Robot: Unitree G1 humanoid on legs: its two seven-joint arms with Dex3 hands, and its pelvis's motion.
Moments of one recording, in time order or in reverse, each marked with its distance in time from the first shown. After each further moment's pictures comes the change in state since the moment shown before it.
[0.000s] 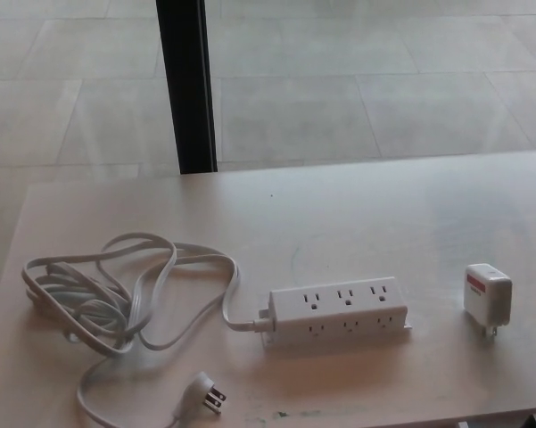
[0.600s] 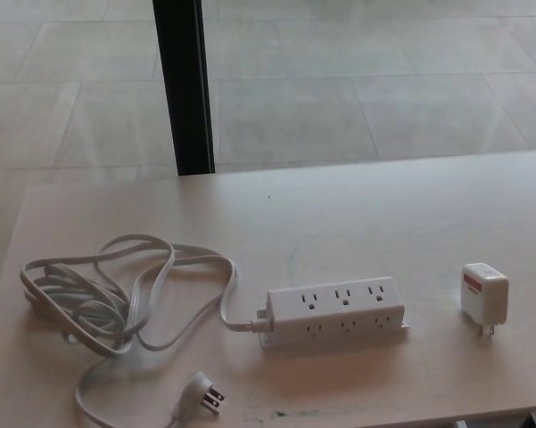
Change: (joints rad) left_arm -0.001 -0.002 0.000 -0.005 0.000 0.000 0.000; right_arm 0.512 0.020 -0.541 0.112 0.127 -0.101 -0.150
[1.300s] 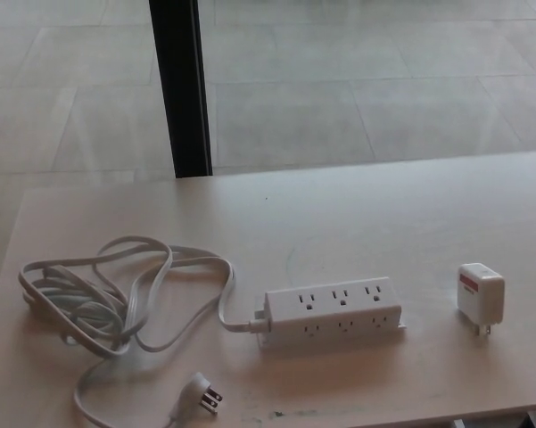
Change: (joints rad) left_arm 0.000 -0.001 -0.001 0.004 0.000 0.000 0.000; right_arm 0.136 0.226 -0.525 0.350 0.237 -0.047 -0.208
